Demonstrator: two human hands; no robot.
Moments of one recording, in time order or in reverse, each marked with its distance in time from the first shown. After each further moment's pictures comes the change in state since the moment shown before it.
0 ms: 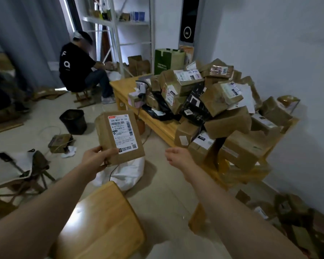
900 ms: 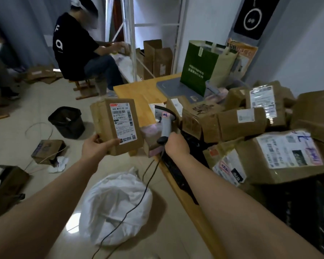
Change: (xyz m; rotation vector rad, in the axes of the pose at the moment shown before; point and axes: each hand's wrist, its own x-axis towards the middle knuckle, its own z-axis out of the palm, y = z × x) left_hand 0.491 0.157 0.038 -0.007 0.193 0.087; right_hand 0.543 -0.193 0.113 -0.843 0.079 -0.031
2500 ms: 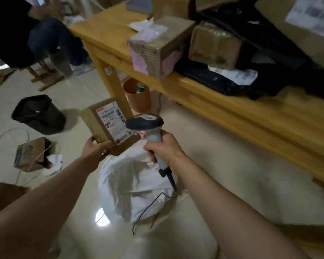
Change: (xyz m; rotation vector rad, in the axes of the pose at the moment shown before) left_hand 0.136 -0.283 -0.050 0.169 -0.332 -0.210; right_hand -0.066 0.020 0.282 1.100 -0.210 0.172
